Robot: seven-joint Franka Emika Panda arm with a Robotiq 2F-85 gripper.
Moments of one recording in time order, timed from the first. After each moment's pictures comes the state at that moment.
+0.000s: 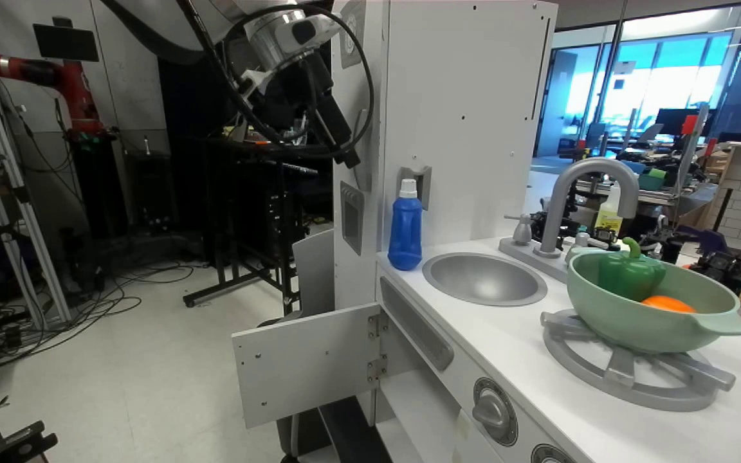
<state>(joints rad) 0.29 0.63 -0.11 -1.40 -0.49 2.24 1.14</state>
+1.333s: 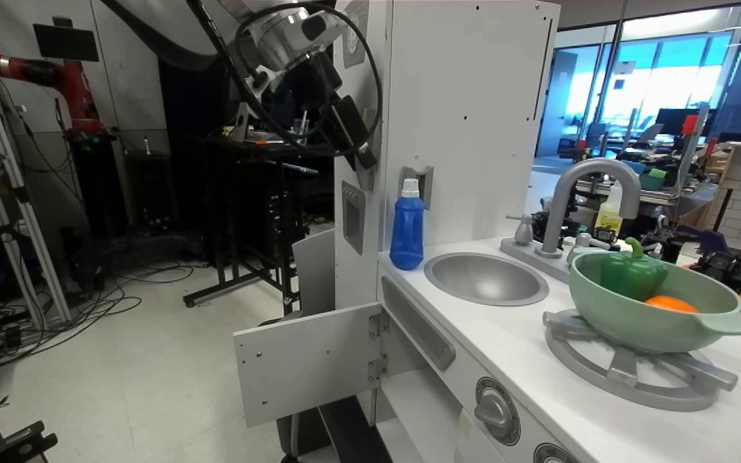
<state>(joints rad) 0.32 0.66 -0.15 -1.36 -0.56 2.17 1.06</state>
